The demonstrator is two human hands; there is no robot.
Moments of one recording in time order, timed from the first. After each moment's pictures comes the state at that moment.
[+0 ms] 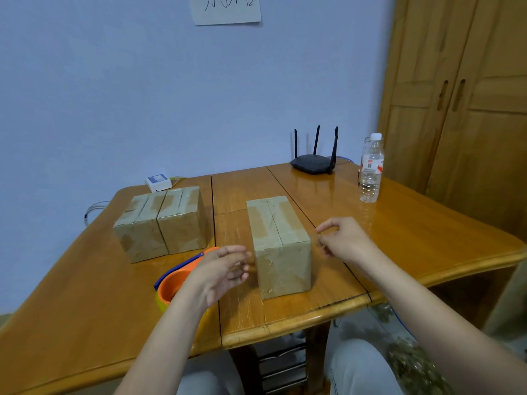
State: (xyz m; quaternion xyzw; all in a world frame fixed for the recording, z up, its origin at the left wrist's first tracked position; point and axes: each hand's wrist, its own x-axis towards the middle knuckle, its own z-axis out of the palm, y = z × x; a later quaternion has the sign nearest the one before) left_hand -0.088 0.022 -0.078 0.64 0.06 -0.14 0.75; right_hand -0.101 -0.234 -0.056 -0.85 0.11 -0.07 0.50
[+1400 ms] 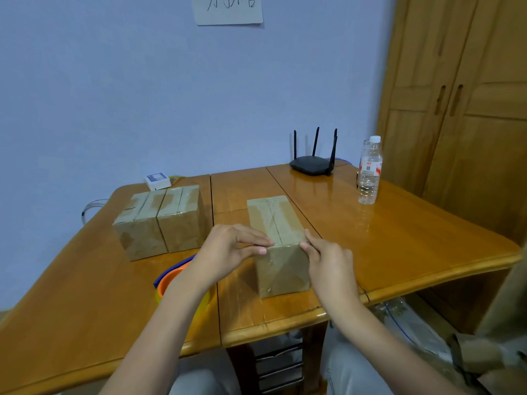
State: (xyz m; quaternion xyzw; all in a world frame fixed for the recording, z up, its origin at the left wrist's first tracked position) left_hand -0.072 0.021 -0.058 0.85 -0.37 0.16 0.33; right_hand -0.143 -0.179 -0.082 -0.88 0.06 -0.26 0.39
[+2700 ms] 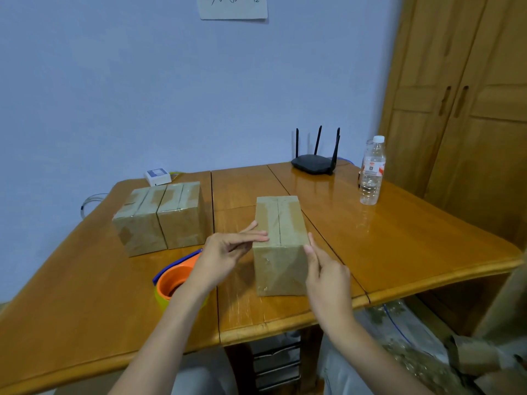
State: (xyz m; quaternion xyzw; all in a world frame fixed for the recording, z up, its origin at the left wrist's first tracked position) left_hand -0.059 0.030 -0.098 0.79 -0.31 0.08 0.52; right_hand -0.142 -0.171 -0.124 -0.84 0.02 -0.31 0.44
